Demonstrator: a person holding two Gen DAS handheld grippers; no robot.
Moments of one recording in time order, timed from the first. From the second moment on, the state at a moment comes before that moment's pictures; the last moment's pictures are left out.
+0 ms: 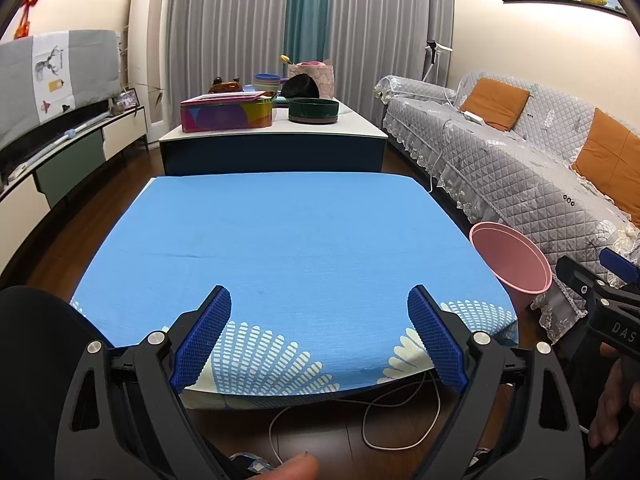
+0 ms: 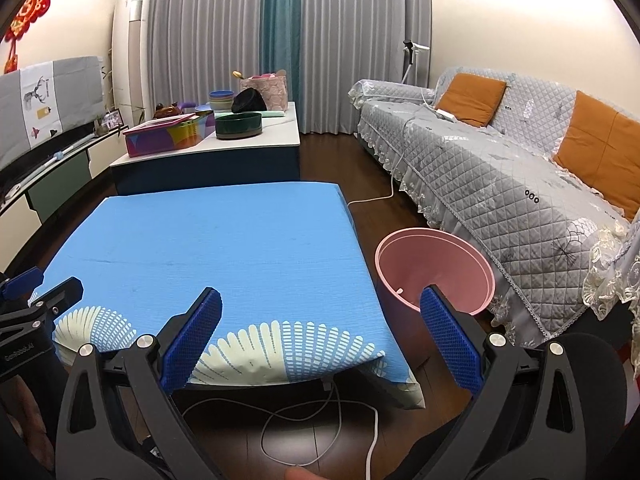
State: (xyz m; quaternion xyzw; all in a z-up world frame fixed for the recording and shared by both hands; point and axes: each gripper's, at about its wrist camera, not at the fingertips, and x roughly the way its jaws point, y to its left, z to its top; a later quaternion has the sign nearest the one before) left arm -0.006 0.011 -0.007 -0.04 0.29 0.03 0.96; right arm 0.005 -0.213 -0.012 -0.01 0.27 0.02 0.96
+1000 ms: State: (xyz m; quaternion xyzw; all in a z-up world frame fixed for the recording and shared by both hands) left arm -0.006 0.004 -0.010 -0.04 0.29 0.03 0.95; right arm 0.005 -0.217 -0.013 -0.01 0.27 0.02 0.96
